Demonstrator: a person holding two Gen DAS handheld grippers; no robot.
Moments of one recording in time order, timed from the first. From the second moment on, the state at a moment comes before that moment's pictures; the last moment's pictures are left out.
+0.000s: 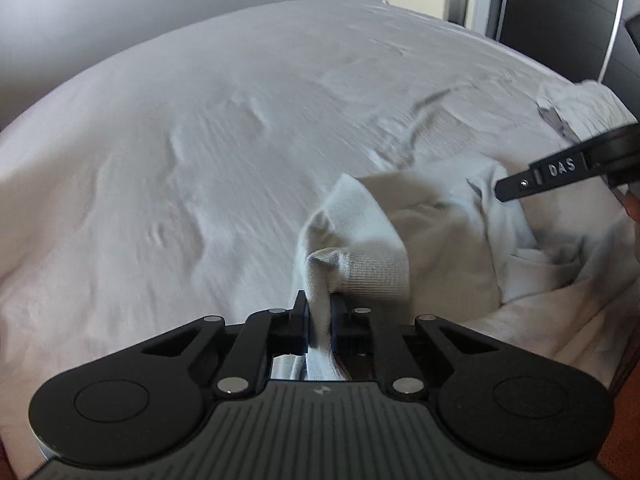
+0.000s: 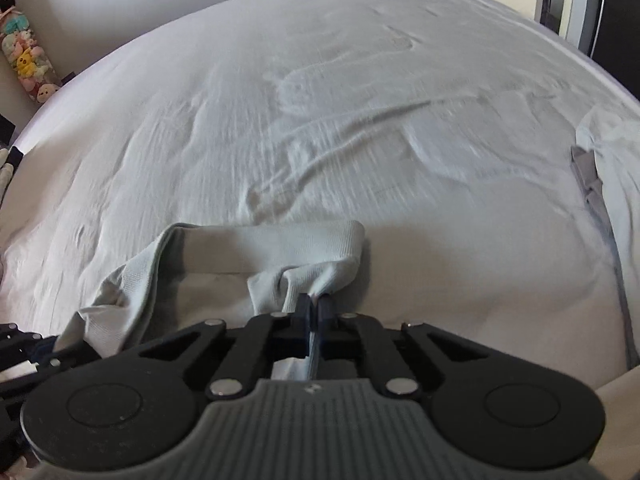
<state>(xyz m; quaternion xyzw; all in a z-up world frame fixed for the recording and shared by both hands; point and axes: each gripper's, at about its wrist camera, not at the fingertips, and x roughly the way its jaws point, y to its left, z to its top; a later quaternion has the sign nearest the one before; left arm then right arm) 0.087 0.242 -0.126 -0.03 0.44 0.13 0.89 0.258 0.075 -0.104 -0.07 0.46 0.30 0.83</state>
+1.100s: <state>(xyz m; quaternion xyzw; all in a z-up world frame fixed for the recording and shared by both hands) -0.176 0.406 -0.038 -0.17 0.35 0.45 0.80 0.071 0.386 -0.007 -0.15 0.29 0.55 0.77</state>
